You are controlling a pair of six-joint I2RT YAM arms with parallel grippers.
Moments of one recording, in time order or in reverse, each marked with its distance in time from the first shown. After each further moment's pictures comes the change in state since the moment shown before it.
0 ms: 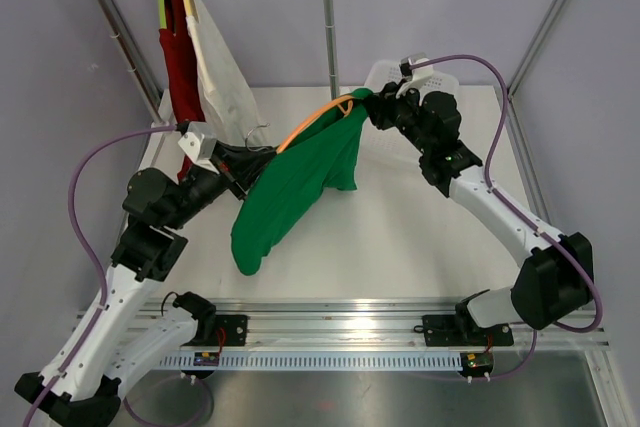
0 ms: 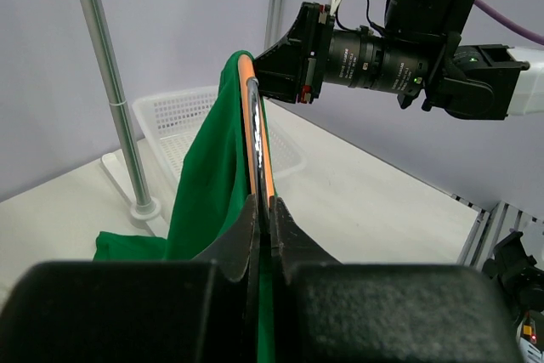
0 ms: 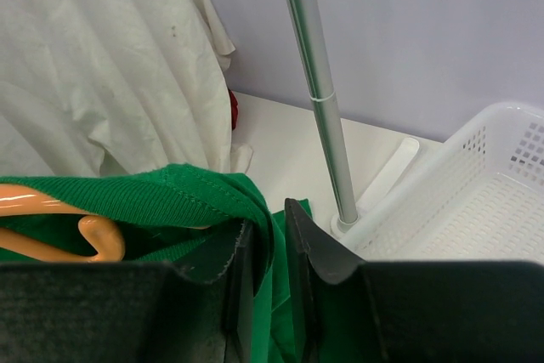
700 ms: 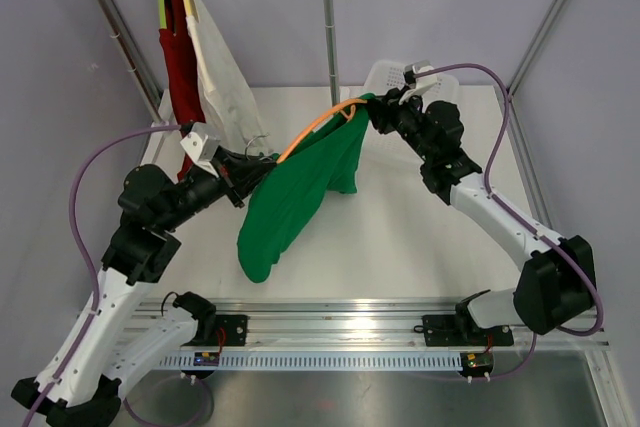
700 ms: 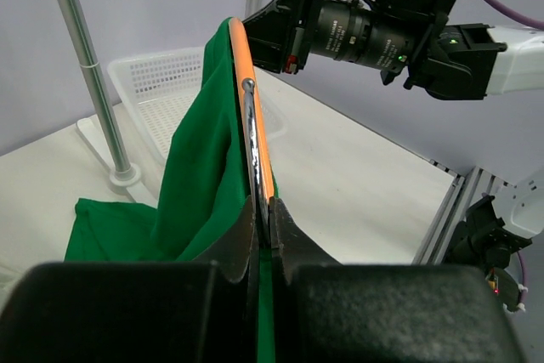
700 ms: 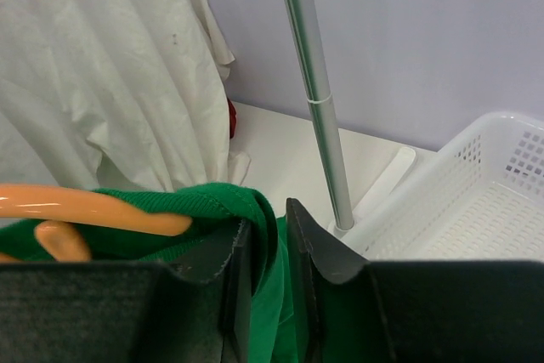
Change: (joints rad) left arm 0.002 -0.001 0.074 -0.187 0.053 0.004; right arm -0.006 -0.031 -0.095 0.126 0.004 -0.003
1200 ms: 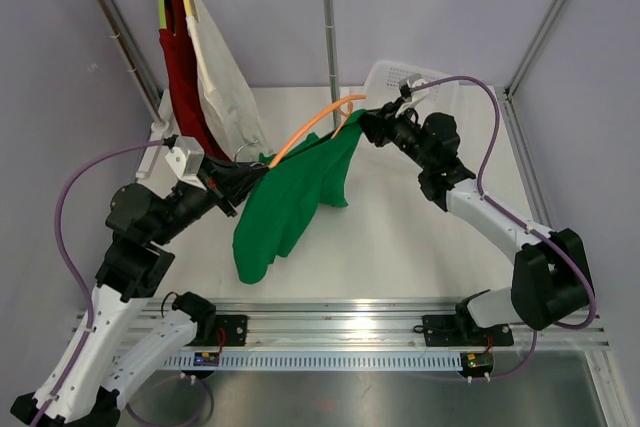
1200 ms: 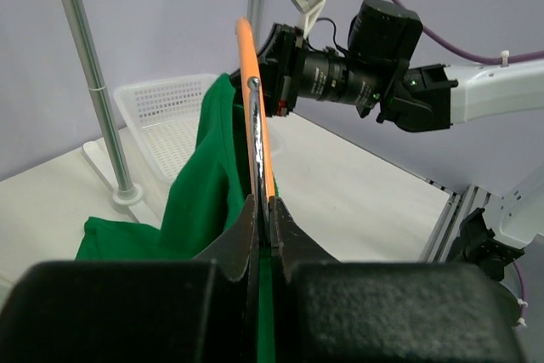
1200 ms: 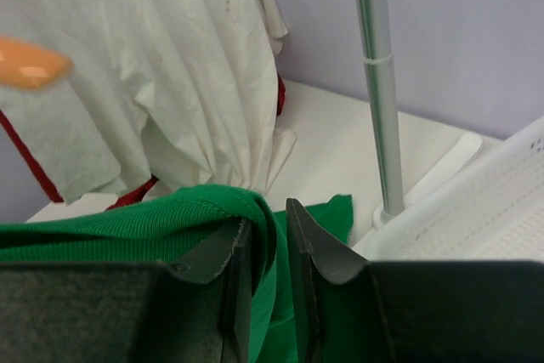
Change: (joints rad) left arm 0.004 -0.105 -0.063 0.059 -0.007 -0.027; right arm -0.008 0.028 -0.095 0.134 -0.150 0.050
